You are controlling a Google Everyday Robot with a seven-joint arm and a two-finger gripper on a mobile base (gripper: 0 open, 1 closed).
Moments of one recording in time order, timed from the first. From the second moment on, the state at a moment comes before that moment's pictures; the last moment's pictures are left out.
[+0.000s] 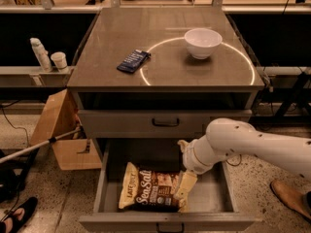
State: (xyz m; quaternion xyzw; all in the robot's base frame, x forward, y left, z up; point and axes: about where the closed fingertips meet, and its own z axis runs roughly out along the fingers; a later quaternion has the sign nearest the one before) arm 0.479 -0.080 0.569 -0.63 0.73 0.15 0.20
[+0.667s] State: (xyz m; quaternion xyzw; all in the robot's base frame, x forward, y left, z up) arm 0.479 -0.051 0.520 -0.66 0.71 0.15 0.18
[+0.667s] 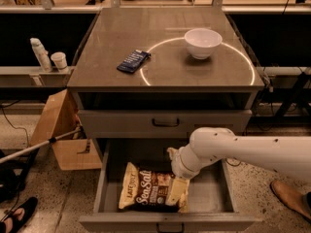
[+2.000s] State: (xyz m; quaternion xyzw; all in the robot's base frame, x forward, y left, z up) arm 0.483 -0.025 0.464 -0.66 0.72 0.14 0.15
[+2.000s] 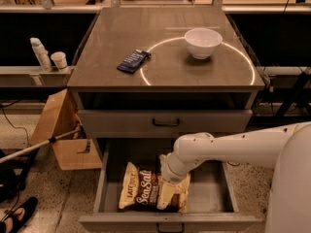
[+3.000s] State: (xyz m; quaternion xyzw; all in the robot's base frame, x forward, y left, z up) arm 0.493 -0.008 0.434 -0.66 0.74 0.10 0.13
